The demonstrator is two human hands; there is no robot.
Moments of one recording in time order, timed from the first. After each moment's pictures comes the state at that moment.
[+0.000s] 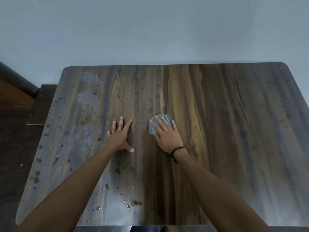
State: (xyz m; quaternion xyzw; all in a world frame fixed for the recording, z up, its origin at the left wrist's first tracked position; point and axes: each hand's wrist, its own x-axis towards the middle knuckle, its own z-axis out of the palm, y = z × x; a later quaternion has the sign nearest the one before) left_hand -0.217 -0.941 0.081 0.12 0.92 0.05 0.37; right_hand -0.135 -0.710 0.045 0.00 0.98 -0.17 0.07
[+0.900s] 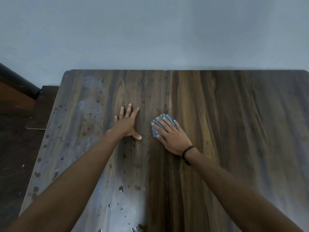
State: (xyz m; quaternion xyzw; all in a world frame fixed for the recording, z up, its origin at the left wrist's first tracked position) left_hand -0.325 -0.910 0.087 0.14 0.92 0.04 0.36; right_hand -0.199 -0.692 0.045 -0.12 0.98 -0.14 0.09
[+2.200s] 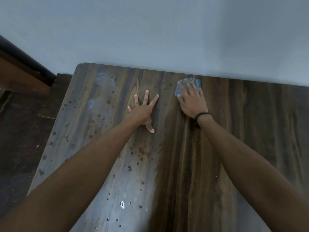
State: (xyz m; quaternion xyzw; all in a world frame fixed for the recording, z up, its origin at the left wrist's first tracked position) left_hand -0.405 -0.871 0.094 0.11 0.91 0.02 0.40; right_hand -0.399 -0.645 0.045 0.01 0.98 -0.17 0.07
